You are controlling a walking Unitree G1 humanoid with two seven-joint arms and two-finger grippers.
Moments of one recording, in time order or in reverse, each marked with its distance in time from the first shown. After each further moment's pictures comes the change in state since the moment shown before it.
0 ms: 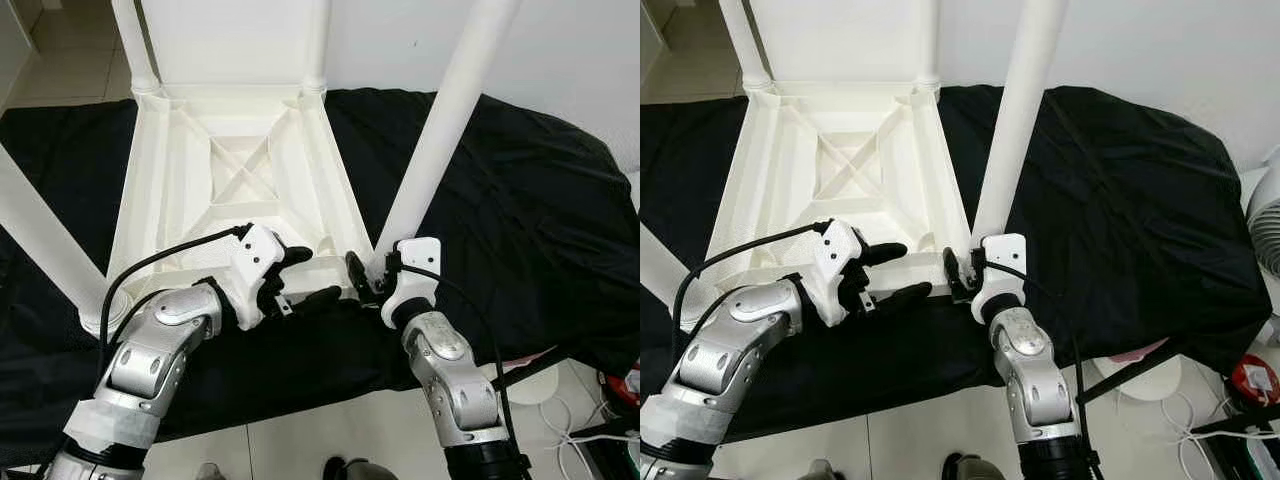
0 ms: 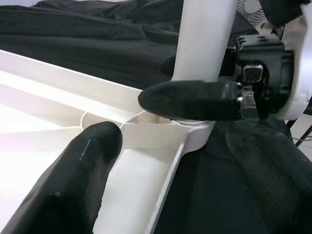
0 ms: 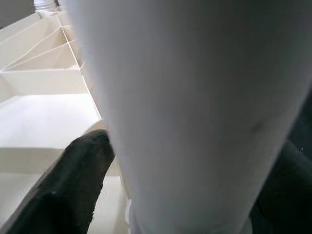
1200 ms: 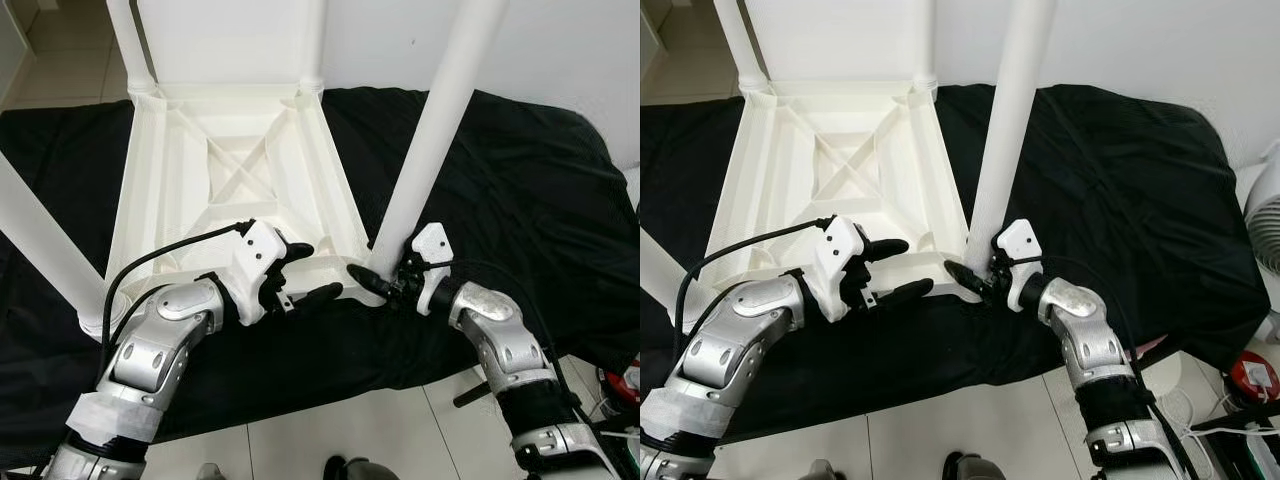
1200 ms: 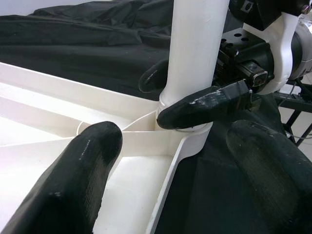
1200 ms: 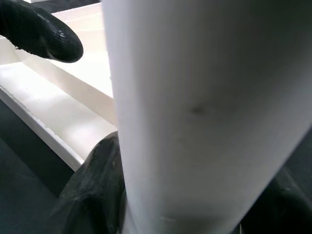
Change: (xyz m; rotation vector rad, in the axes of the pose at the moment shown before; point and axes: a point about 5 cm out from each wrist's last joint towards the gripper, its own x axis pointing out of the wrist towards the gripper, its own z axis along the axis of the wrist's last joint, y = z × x) left arm 0.003 0.000 0.003 0.023 -0.013 -0.011; right arm 0.023 -0.040 -0.003 -0.250 0.045 0.598
